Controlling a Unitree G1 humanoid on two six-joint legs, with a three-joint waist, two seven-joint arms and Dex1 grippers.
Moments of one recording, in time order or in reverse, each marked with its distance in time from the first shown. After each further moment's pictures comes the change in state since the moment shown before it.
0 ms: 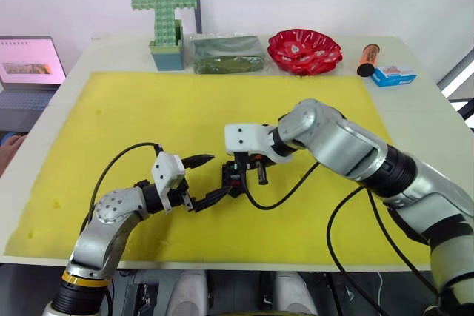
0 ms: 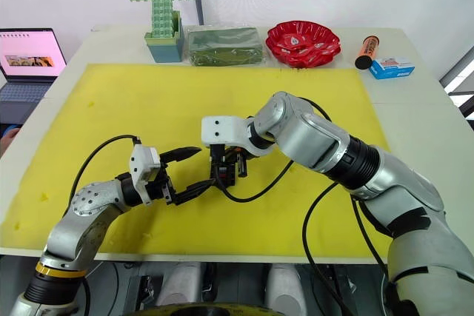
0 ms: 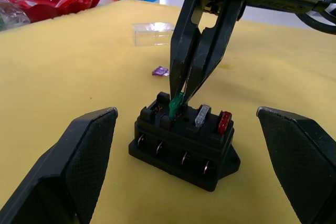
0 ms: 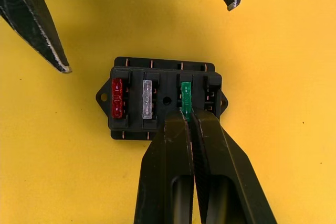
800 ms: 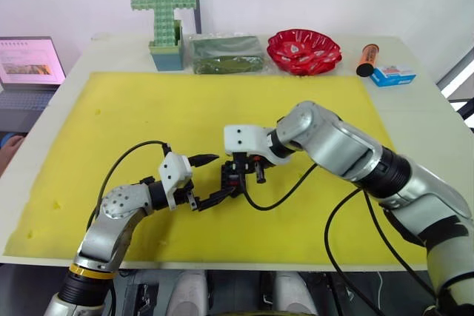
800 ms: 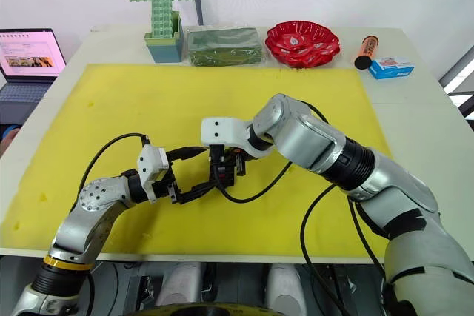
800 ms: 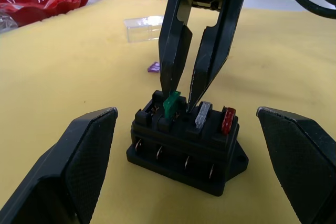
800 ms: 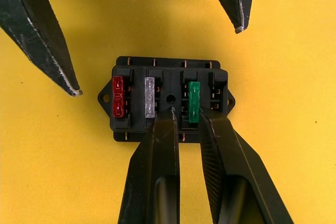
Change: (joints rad) left arm -0.046 -0.003 -0.038 0.070 0.055 -0.061 -0.017; right arm 0.015 0.022 -0.015 0.035 -0.010 -0.002 0.011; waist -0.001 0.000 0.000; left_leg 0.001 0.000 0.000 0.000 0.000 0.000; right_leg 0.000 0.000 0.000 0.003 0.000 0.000
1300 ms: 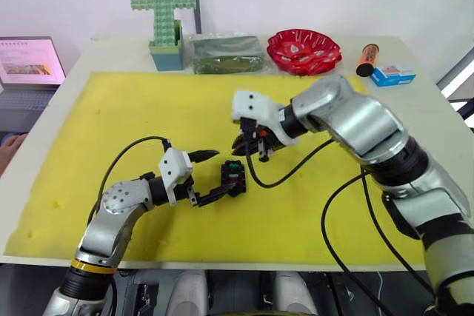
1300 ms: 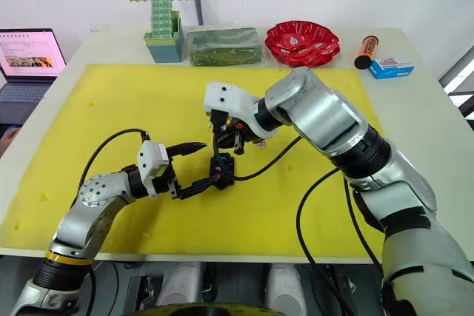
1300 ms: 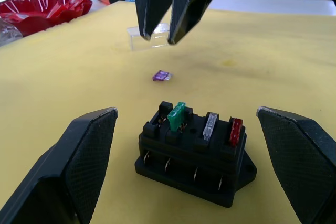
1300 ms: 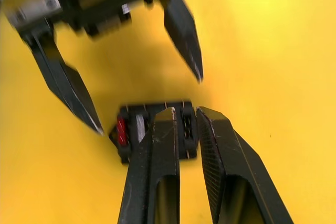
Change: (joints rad) left arm -0.030 0.001 0.002 0.008 -0.002 -0.003 -0.005; right arm -0.025 0.014 -0.241 -0.032 0.135 0.146 0.008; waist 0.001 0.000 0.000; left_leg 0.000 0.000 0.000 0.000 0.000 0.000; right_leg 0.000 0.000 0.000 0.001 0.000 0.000
